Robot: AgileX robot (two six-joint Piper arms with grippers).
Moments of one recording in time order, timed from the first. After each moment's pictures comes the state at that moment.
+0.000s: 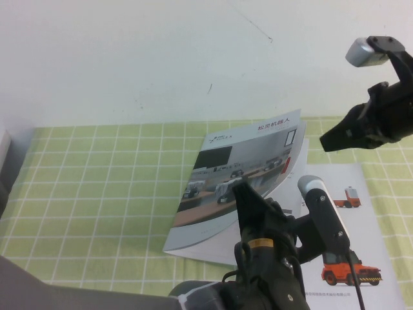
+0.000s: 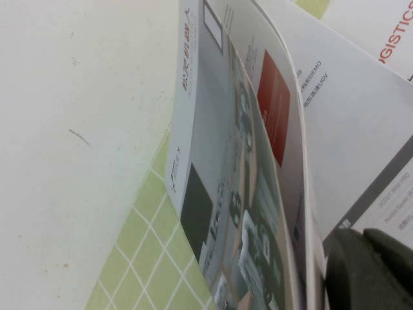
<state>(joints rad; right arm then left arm) 0.08 1.71 -1.32 0.85 1.01 -0.85 -1.16 1.87 -1.08 -1.53 -0.82 1.87</state>
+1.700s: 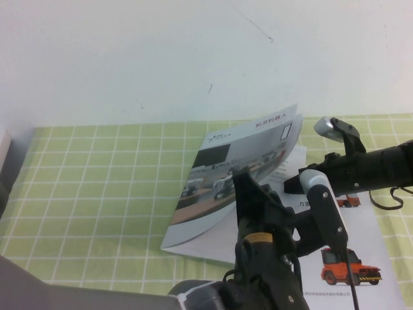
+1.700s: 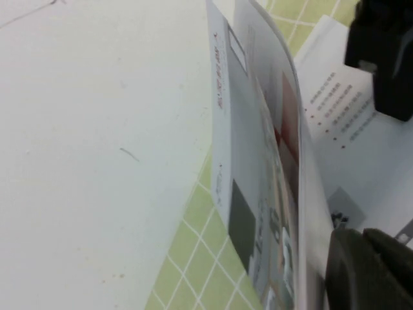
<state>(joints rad) 0.08 2.18 -1.23 1.43 0.75 -1.27 -1.16 1.87 -1.08 -1.46 -0.89 1.89</state>
